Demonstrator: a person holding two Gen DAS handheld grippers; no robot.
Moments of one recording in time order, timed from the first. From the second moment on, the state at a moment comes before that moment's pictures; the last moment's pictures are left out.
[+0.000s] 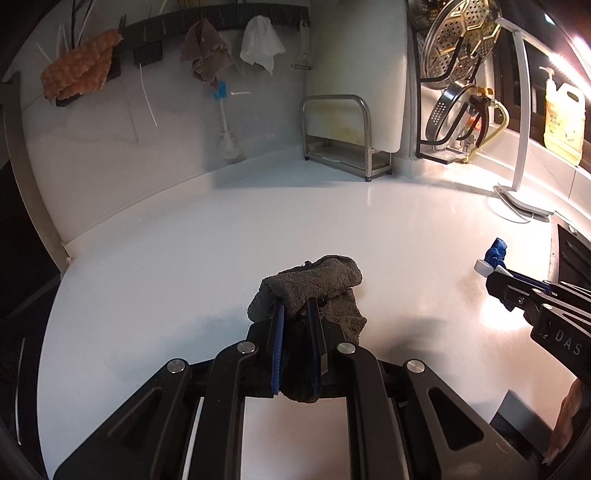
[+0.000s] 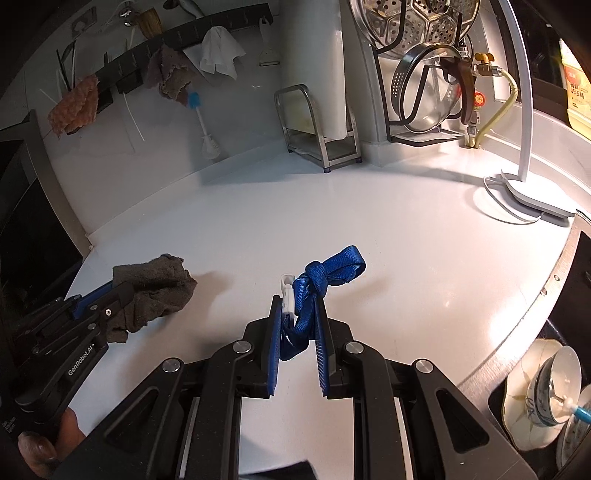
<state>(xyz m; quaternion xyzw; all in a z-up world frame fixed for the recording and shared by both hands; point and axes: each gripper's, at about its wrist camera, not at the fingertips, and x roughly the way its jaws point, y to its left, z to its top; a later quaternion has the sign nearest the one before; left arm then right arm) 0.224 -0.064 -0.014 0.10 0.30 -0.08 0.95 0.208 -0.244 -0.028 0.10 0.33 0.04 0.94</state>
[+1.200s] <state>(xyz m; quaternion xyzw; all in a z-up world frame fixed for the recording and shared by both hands) -0.009 -0.058 -0.061 0.06 0.37 -0.16 0.91 -0.073 -0.220 -0.098 0.13 0.37 -0.01 0.92</state>
